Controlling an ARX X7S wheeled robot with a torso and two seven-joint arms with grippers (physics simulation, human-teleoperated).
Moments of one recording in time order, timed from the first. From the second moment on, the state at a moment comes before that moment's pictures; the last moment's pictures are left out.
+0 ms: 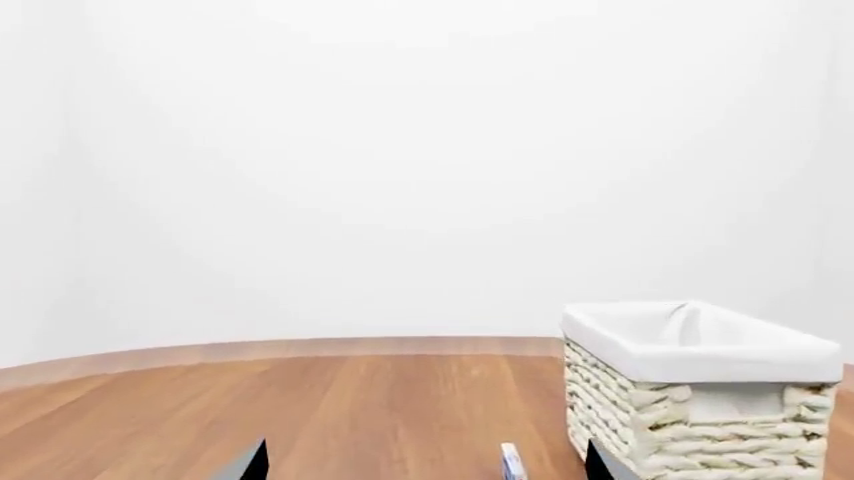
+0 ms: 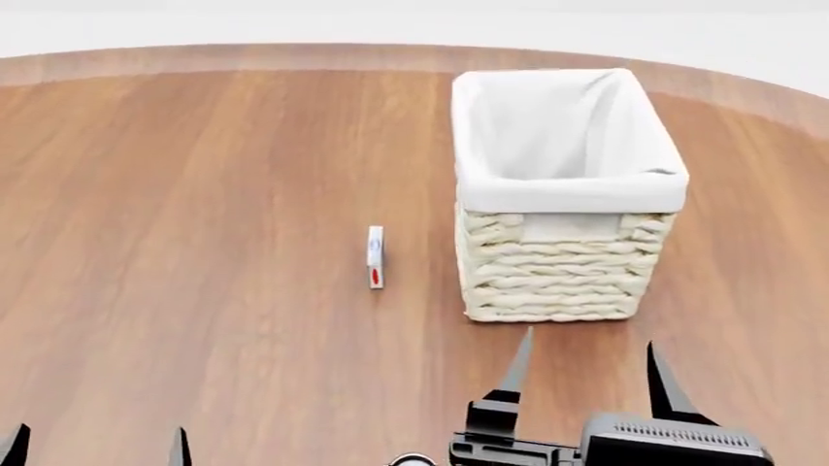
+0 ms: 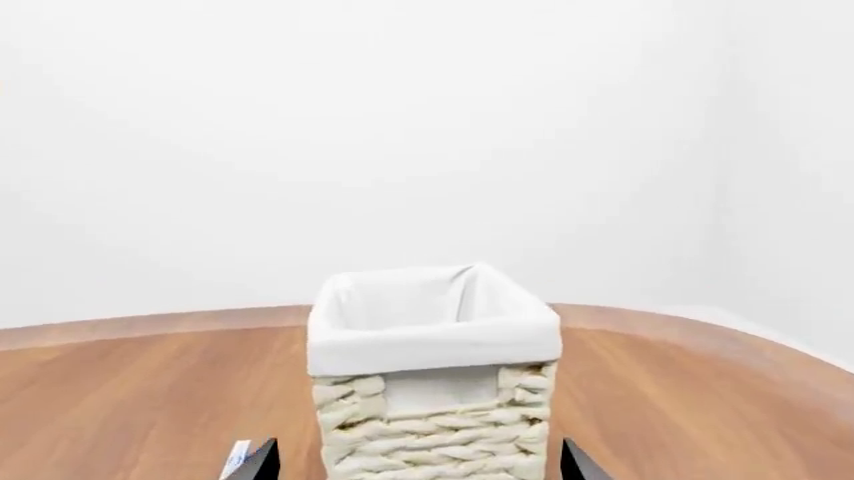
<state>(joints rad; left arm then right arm) 0.21 -0.18 0.33 0.58 0.02 -0.06 -0.39 0.15 0.20 -0.17 -0.25 0.21 0.17 0.31</state>
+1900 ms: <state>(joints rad) 0.18 -0.23 0.34 0.57 -0.05 -0.07 -0.47 0.20 0.23 -0.16 -0.16 0.30 0.19 0.35</state>
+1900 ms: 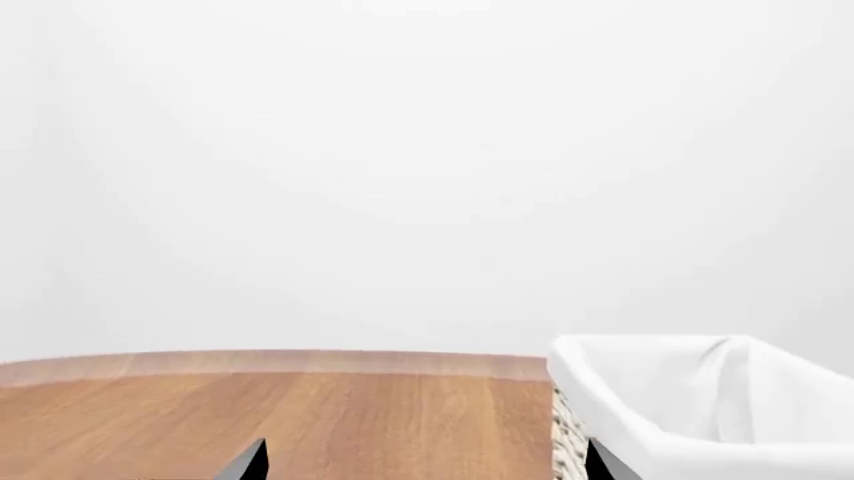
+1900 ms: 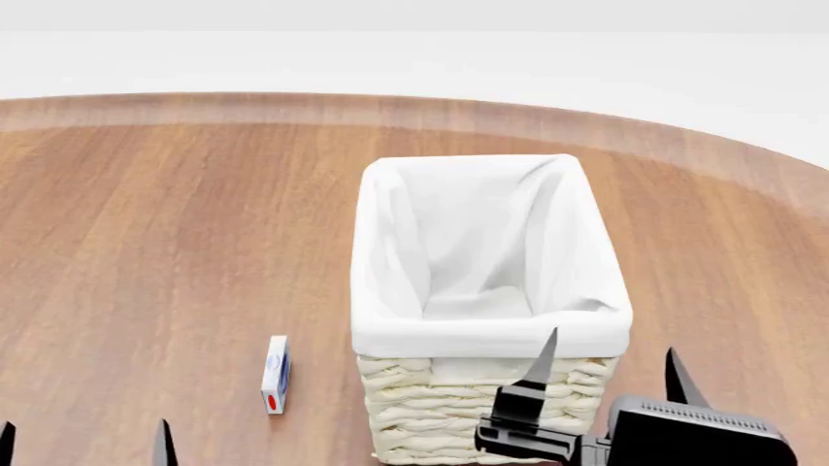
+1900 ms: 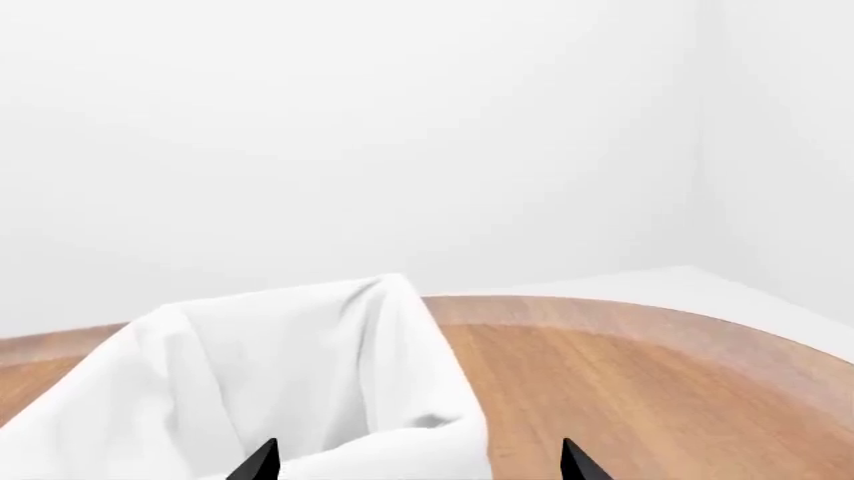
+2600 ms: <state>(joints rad) 0.16 -0.25 0.36 0.56 -0.07 -0.09 -0.48 0.20 0.24 -0.18 -0.15 0.31 0.17 0.36</state>
